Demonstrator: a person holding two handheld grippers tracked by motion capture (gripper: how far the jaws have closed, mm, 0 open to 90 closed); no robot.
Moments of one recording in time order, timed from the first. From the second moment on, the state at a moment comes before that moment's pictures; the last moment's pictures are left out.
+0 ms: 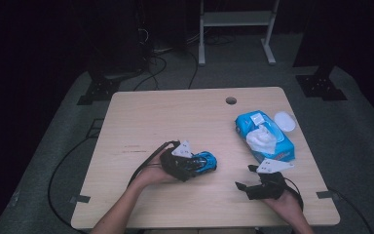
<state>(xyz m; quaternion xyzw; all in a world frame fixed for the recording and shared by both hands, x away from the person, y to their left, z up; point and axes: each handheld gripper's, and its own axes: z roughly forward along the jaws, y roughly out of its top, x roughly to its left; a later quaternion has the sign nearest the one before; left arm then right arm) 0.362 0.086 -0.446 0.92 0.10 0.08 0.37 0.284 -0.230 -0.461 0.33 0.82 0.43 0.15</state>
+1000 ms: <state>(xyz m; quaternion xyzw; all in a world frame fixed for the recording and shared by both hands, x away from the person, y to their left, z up) 0.326 0.116 -0.442 0.87 0.19 0.12 0.44 0.376 -0.273 -0.430 0.43 0.77 0.37 0.30</state>
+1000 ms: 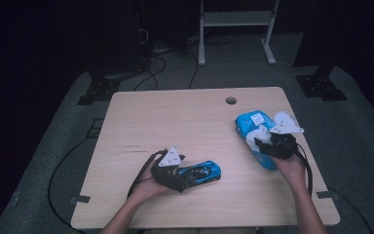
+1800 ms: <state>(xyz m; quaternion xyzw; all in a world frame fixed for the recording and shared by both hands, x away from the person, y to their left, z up) 0.328 0.136 -0.455 0.87 0.19 0.12 0.43 0.328 -0.279 -0.386 0.38 0.74 0.48 0.29</state>
